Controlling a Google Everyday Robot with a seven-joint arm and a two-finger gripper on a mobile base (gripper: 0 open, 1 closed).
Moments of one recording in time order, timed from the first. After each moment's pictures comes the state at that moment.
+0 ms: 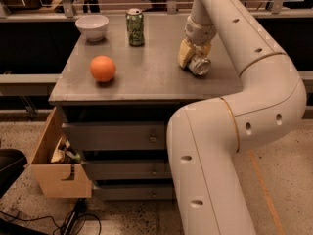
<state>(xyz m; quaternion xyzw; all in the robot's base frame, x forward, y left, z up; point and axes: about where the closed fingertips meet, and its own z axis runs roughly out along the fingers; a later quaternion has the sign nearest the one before) 0.758 -0.143 0.829 -0.20 0.98 0.02 0.07</state>
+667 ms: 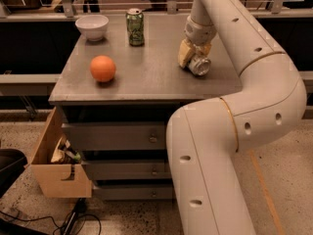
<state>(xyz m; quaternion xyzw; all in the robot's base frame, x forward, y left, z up) 0.757 -0.144 0.832 -0.20 0.98 0.02 0.07</state>
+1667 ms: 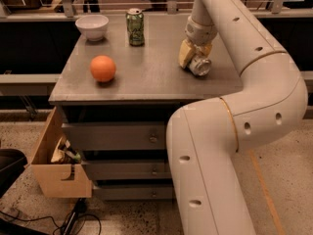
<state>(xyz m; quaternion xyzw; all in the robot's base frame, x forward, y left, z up) 0.755 -0.144 0.835 -0.20 0.98 0.02 0.07</state>
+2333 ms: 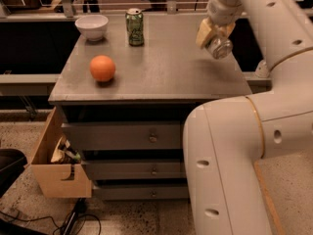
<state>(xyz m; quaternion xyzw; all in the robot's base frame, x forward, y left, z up) 0.757 -0.186 0.904 -0.19 0.97 0.00 0.16</state>
